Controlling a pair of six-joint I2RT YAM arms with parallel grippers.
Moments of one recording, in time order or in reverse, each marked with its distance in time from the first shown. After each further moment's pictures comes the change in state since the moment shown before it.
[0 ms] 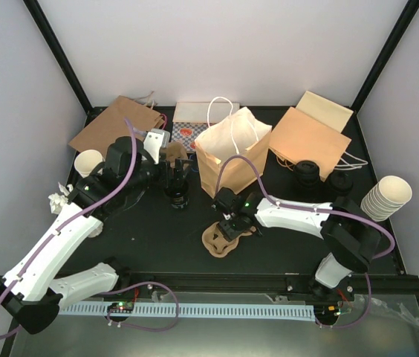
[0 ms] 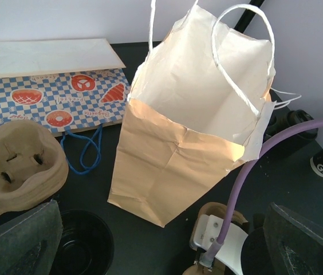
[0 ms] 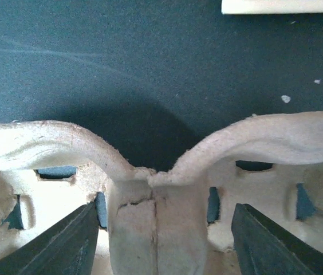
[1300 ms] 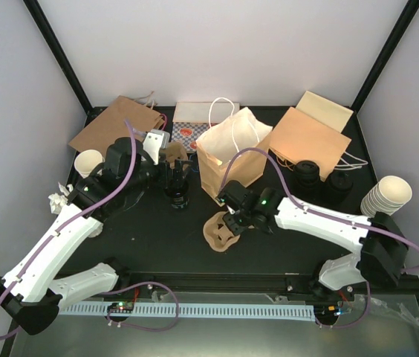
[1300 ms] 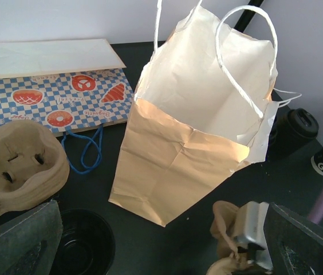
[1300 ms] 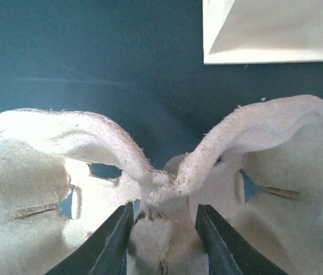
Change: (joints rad) left arm 0.000 -0.007 -0.008 0.000 0.000 0.006; right arm 0.020 -0.178 0.050 -0.129 0.005 0.011
